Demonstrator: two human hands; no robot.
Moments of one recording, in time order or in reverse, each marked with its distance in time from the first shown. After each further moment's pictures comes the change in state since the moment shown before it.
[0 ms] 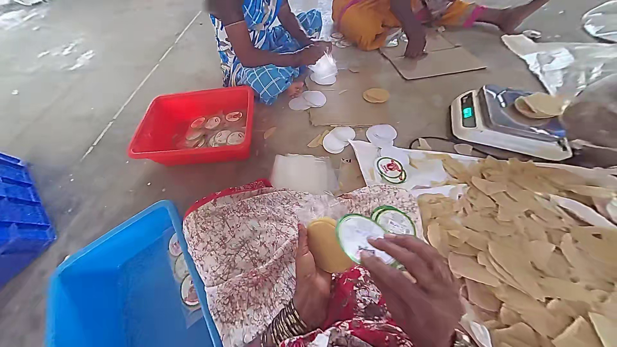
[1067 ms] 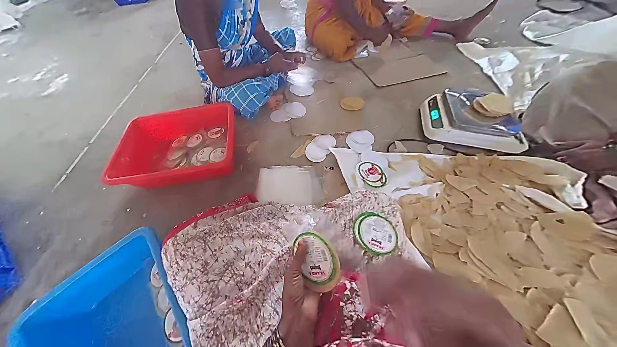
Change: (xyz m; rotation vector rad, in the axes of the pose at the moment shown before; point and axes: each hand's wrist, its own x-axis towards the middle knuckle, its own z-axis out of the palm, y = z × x) left_hand -0.007 -0.004 0.001 0.044 -0.026 -0.025; right_hand 0.051 0.004 -0.066 0.993 -0.376 0.221
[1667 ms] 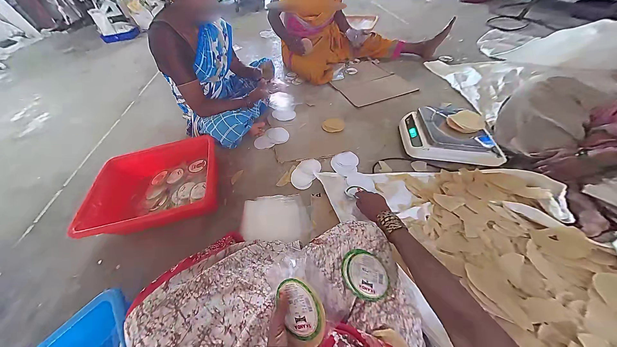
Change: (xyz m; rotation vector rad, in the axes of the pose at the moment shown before) left_hand 0.020 -0.004 -0.005 0.069 -0.040 0.026; right_hand 0.042 0.305 -0.207 -1.148 -0.132 1.088
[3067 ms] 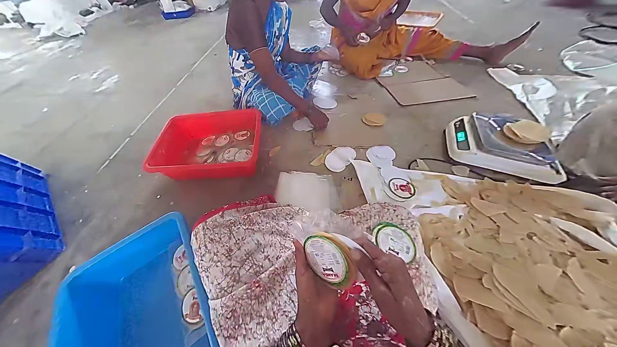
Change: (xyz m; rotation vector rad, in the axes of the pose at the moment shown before) left_hand -0.027 0.015 0.000 -0.321 -0.250 0.029; right_hand -0.300 -0.177 -0.006 0.788 0.480 -0.653
